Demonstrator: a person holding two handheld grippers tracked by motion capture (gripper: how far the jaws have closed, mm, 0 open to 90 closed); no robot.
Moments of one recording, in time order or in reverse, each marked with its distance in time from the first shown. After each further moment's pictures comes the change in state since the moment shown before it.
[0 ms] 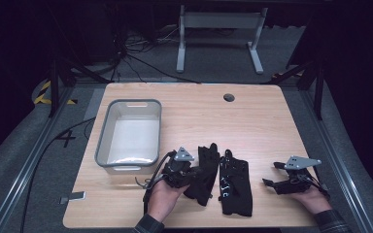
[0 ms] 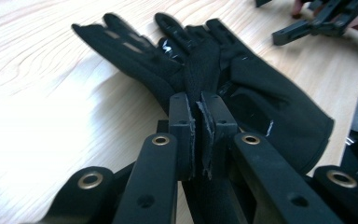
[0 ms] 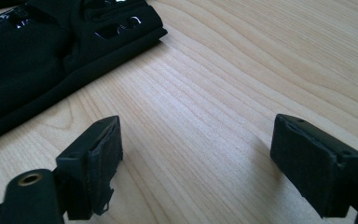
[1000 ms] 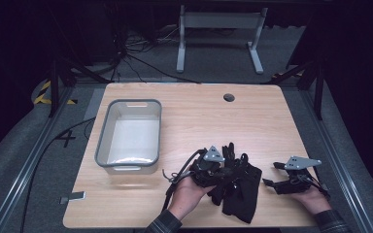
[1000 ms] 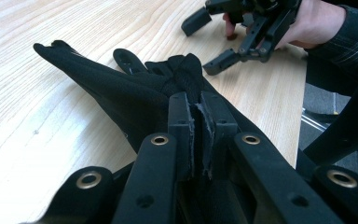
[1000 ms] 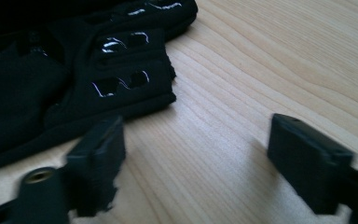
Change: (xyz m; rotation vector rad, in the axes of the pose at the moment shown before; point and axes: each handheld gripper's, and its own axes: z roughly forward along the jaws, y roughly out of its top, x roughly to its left) left arm -0.041 0.036 0.037 -0.014 -0.142 0.148; right arm 0.001 0.001 -0.003 -0.001 0.004 -0.004
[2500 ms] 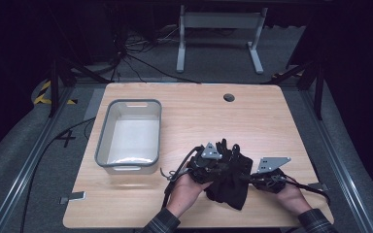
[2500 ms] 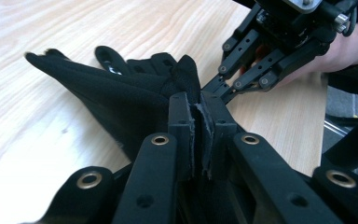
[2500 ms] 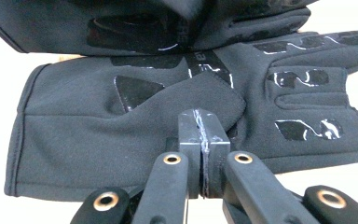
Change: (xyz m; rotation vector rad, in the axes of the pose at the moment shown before) left arm 0.009 0.001 0.002 -0.003 0.046 -0.001; right arm 0.050 0.046 0.039 0.021 0.226 -0.152
